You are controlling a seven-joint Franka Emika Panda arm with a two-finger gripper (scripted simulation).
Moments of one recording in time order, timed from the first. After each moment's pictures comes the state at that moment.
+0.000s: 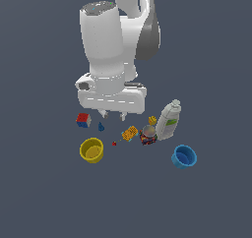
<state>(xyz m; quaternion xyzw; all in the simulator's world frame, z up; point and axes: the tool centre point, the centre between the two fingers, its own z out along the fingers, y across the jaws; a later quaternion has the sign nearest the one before) 0.047 -0.040 0.259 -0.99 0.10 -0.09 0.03</state>
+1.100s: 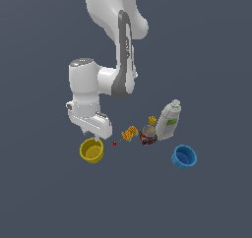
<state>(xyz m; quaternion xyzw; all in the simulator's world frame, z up) 0.054 -0.142 0.137 -0.94 0.28 -0.19 0.04</state>
